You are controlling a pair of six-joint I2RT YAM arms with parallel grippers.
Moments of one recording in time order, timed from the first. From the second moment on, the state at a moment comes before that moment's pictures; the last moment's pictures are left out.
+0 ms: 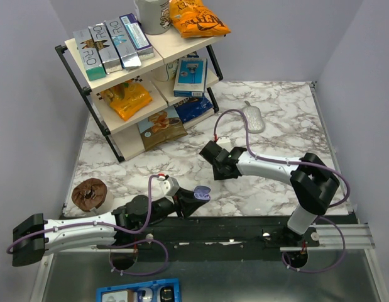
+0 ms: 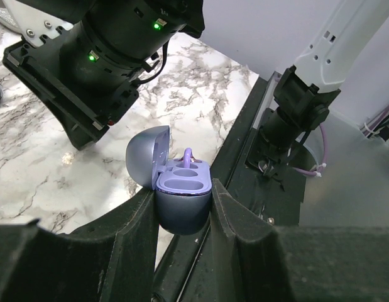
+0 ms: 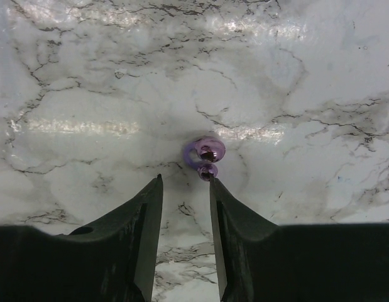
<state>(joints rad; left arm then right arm) -1.25 0.61 0.08 0.60 -0.09 -0.37 0.91 1.71 1.08 -0.61 0.41 0.70</state>
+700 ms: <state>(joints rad) -1.25 0.60 0.08 0.59 -0.10 -0.37 0.92 1.76 1.12 -0.61 0.42 0.69</state>
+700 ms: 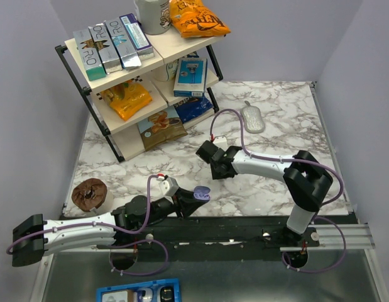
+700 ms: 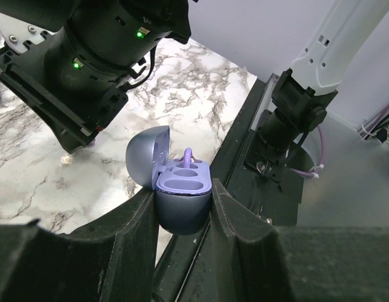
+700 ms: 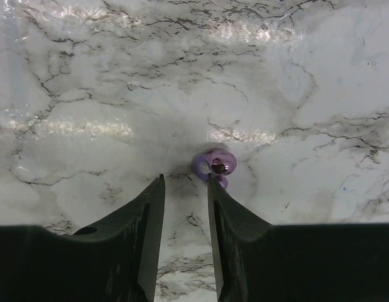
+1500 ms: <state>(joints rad) -1.25 0.61 0.08 0.59 -0.10 -0.38 0.89 1.79 1.10 -0.55 0.43 0.67</state>
